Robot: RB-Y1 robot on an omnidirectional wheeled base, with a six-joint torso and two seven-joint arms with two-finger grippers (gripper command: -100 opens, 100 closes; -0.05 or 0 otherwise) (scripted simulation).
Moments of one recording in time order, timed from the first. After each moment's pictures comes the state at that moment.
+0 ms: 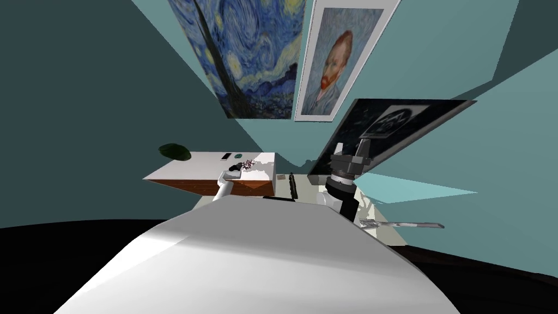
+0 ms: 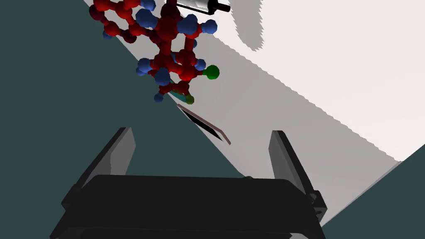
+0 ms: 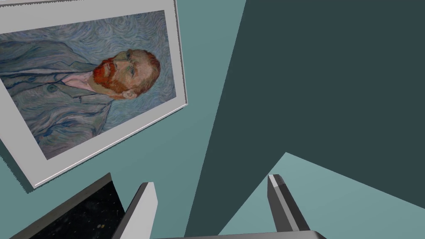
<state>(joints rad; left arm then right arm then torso) -0.12 0.23 0.36 -1.22 -0.19 0.55 -0.26 0.49 -0.04 0.03 -2.35 -0.12 -0.54 -0.06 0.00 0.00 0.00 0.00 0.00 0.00</state>
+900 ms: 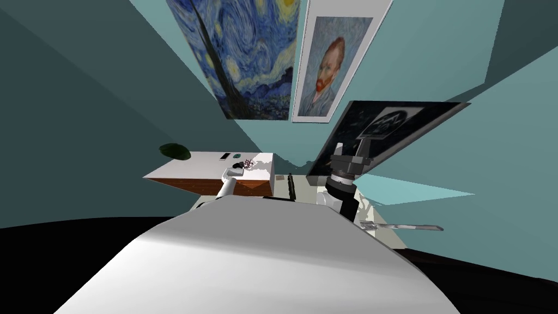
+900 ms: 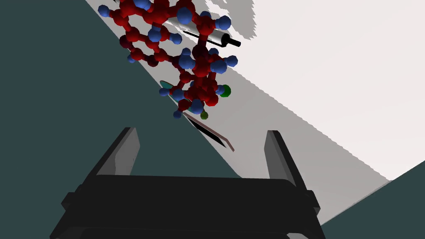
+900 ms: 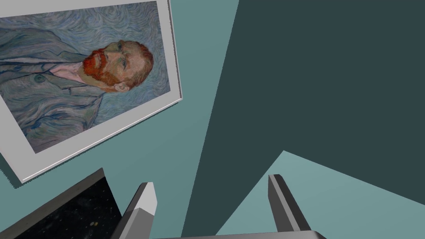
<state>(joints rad) -0.22 0.21 0.37 -1.12 -0.25 0.56 -0.22 0.49 -0.04 0.03 -2.35 -0.12 -0.54 -0.06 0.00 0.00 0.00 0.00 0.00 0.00</state>
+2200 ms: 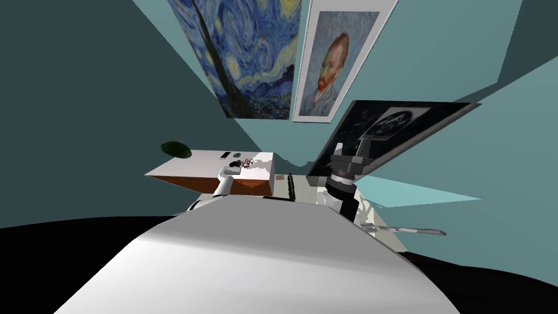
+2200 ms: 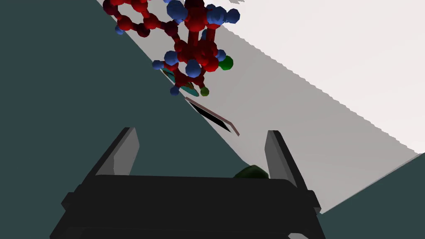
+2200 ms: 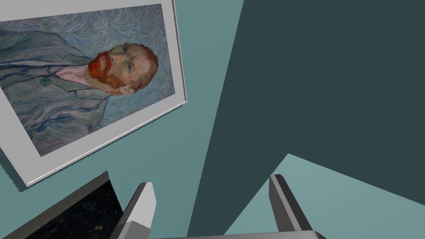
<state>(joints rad) -0.24 0.27 0.39 -1.09 -0.24 0.53 -0.27 0.49 -0.04 0.03 -2.35 -0.12 -0.54 -0.06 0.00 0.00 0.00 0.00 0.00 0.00</state>
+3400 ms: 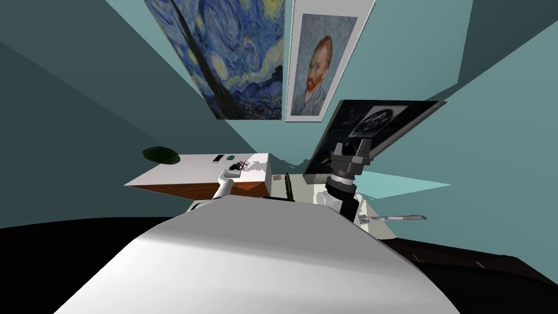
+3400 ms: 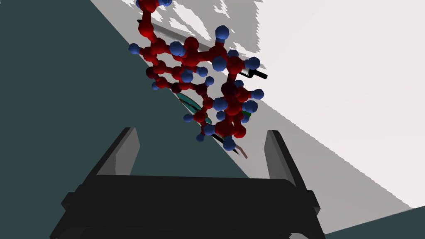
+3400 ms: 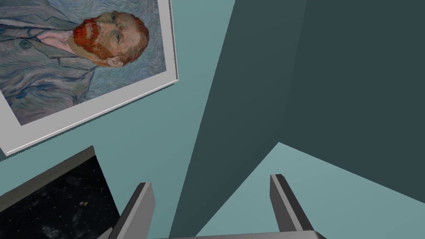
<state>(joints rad) -0.21 0.26 0.41 -1.05 -0.26 0.47 -0.21 0.49 -0.04 0.03 -2.35 -0.12 -0.54 -0.06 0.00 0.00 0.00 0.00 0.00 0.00</state>
